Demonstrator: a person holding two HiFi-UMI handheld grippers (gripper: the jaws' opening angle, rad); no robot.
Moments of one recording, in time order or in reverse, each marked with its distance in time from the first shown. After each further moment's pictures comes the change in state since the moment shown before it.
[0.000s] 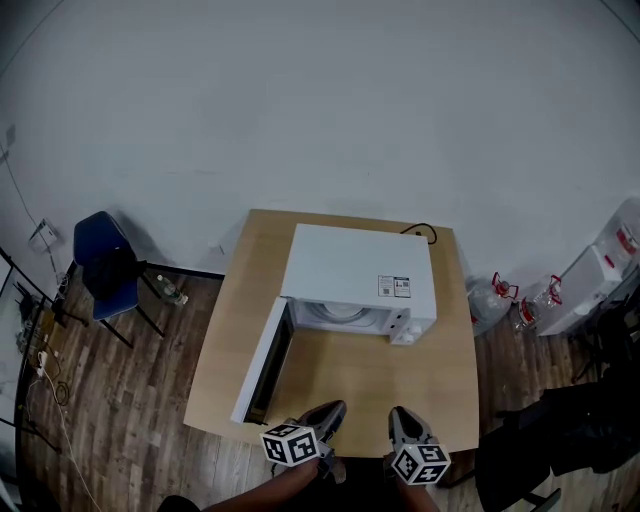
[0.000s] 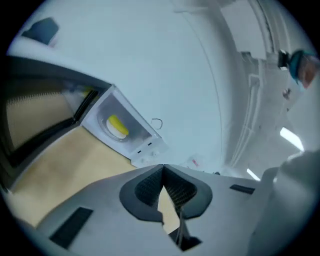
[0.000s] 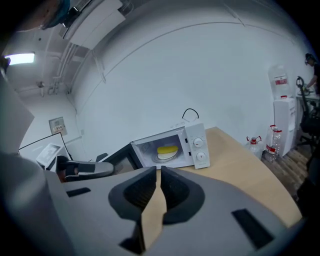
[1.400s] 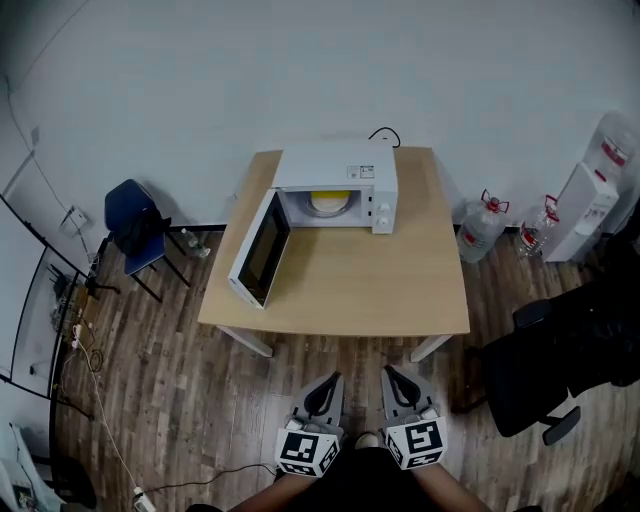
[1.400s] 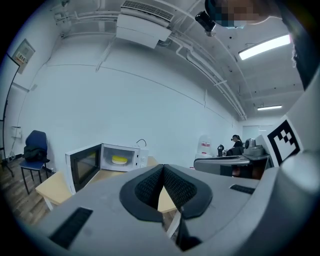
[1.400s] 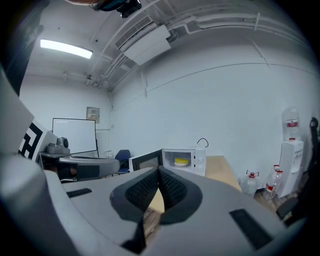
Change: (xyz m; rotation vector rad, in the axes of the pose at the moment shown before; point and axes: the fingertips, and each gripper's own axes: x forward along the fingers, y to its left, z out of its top) left arm -0.187 -0.212 -0.189 0.710 -0.214 0.253; right arm -0.292 0.075 -0.060 -0.343 -0.173 0.149
